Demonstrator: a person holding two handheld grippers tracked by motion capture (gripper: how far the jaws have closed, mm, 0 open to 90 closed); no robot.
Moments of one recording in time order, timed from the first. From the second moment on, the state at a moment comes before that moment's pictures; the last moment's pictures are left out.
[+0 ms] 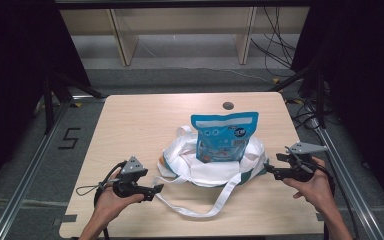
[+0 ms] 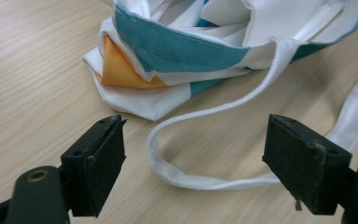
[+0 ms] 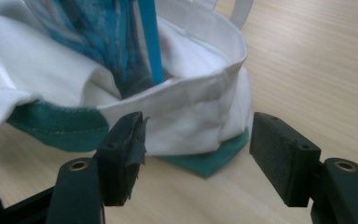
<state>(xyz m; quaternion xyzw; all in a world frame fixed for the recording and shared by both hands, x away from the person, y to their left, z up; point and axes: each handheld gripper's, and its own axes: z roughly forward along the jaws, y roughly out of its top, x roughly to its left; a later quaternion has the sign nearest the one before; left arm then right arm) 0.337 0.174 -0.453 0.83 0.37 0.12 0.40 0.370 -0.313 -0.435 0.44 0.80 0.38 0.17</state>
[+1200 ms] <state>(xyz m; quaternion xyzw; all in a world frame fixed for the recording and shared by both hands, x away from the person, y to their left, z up) 0.286 0.167 -0.507 0.83 0.38 0.11 0.39 0.300 -0.306 -0.494 0.40 0.83 0.36 0.13</state>
